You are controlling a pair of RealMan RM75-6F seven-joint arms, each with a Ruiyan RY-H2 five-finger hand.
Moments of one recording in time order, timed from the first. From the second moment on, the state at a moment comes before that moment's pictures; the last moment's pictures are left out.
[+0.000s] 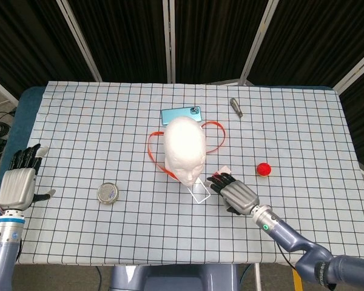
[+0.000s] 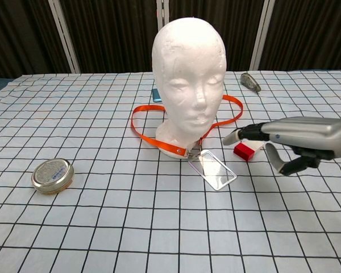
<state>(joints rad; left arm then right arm) -0.38 -1.16 -0.03 -1.84 1.11 1.44 0.36 0.69 -1.38 0.02 -1.53 -1.50 0.83 0.03</state>
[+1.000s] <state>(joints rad) -0.34 -1.13 -0.08 -1.80 1.13 1.35 0.29 0.75 -1.50 0.01 -1.51 -1.37 0.71 -0.06</state>
